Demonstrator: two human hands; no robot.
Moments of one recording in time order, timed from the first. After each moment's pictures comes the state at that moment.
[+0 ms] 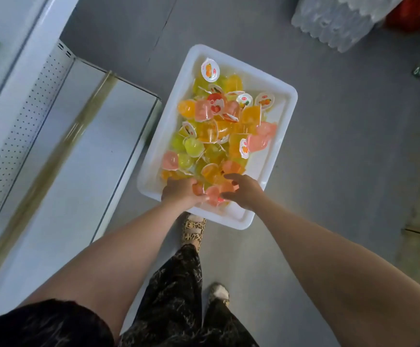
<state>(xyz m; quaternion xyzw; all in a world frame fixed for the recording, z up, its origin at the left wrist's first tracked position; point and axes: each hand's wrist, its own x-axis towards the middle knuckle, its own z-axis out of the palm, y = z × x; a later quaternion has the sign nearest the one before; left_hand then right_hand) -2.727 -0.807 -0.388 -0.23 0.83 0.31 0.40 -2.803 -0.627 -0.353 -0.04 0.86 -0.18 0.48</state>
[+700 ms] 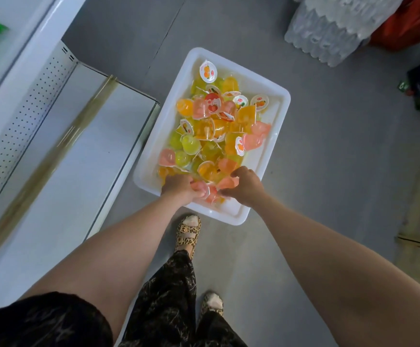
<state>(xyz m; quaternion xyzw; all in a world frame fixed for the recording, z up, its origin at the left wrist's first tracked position) -2.725 -0.797 -0.388 -0.25 0.84 0.32 0.37 -2.798 -0.616 -0.354 -0.01 0.89 -0.20 0.41</state>
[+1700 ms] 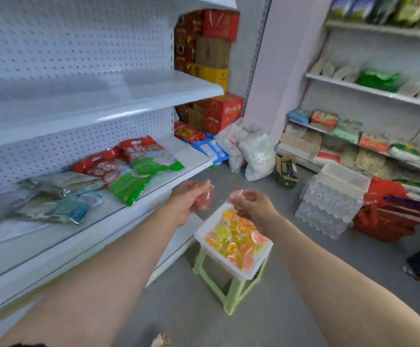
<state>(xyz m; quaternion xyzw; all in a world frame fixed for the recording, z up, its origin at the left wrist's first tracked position) -2.484 -0.762 0.017 -0.31 0.54 0.77 -0.17 -2.597 -0.604 0.015 -0.15 0.72 -0.60 0.30</state>
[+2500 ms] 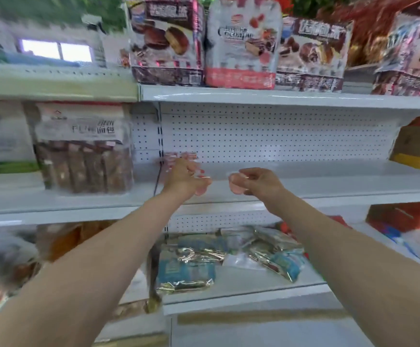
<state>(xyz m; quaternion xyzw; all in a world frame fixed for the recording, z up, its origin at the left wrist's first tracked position) -1.947 -1.012 0.208 -0.50 0.64 0.35 -0.46 -2.153 -0.963 0.205 -0.55 0.56 -0.53 0.33</state>
